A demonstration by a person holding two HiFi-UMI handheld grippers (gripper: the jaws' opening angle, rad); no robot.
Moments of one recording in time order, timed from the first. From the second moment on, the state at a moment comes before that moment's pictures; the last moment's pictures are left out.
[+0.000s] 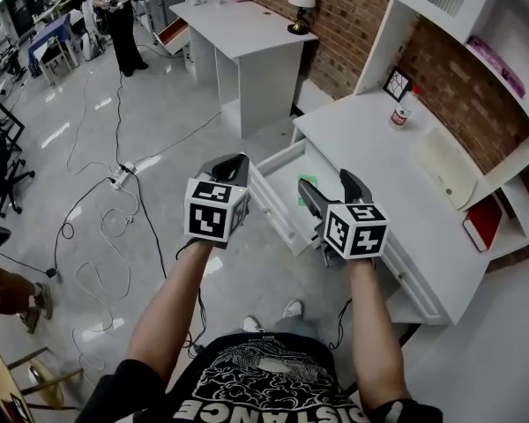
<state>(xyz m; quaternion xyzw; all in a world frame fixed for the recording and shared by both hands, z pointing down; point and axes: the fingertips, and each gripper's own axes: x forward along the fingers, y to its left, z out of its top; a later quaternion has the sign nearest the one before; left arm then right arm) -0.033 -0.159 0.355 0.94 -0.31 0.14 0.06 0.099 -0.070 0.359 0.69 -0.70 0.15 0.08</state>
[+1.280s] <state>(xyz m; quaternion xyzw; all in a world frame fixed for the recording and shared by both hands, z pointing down) 0.097 -0.287 0.439 0.93 -0.30 0.20 0.08 0.212 -0.202 0.462 0.67 -0.70 0.24 0.10</state>
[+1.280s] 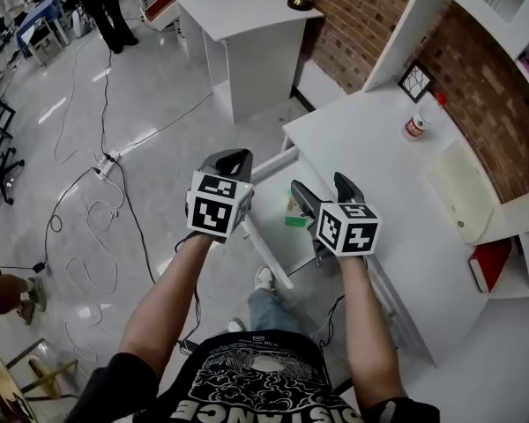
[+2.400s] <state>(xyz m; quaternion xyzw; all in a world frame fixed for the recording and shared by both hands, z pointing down) 0.092 -0.283 0.541 0.91 -0.31 0.25 0.12 0.221 -0.207 0.675 0.66 -0.62 0.40 0.16</state>
